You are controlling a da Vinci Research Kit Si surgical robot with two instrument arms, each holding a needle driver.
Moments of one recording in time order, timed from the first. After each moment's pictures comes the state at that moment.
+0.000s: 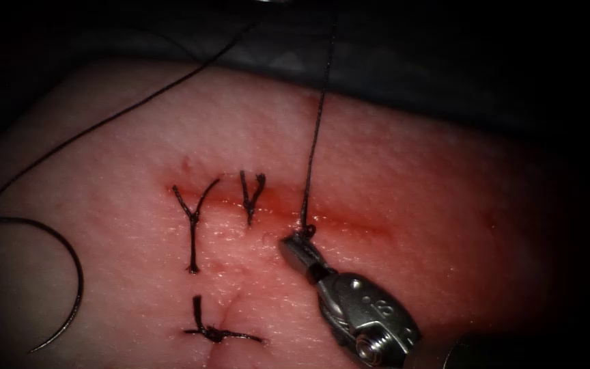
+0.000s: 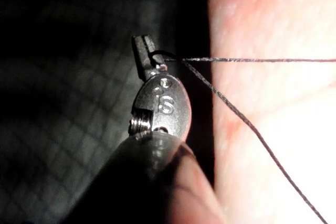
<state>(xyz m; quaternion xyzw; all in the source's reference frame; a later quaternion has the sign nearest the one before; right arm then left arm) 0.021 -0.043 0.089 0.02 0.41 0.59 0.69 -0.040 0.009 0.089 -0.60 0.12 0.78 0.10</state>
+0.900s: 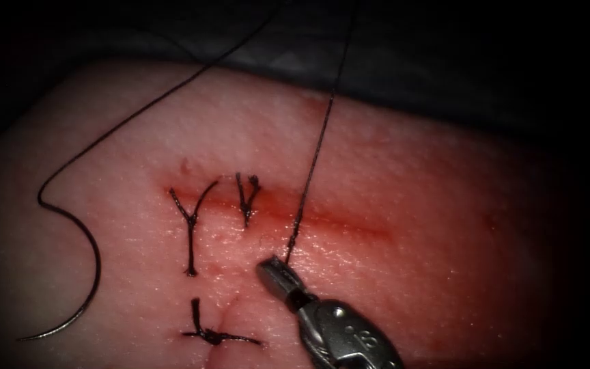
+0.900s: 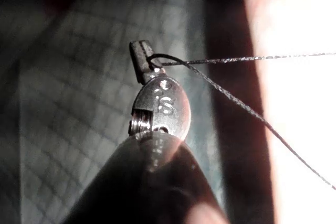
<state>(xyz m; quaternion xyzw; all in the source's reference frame) 0.023 -0.046 0.086 0.10 0.41 0.65 0.63 -0.043 0.016 0.091 -0.57 0.18 0.80 0.08</state>
